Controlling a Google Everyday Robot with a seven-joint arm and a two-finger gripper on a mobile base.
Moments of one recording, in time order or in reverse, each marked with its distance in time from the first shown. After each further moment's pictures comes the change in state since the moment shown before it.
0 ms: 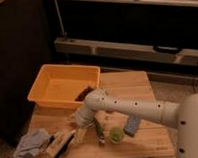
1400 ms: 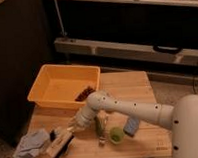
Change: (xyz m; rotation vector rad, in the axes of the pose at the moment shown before) arm -0.017 0.003 0.015 0.039 0.046 0.112
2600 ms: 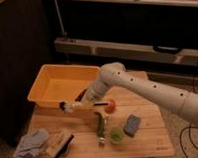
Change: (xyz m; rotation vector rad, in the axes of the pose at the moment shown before) arm 0.025 0.054 -0.195 -0.249 -0.054 0.272
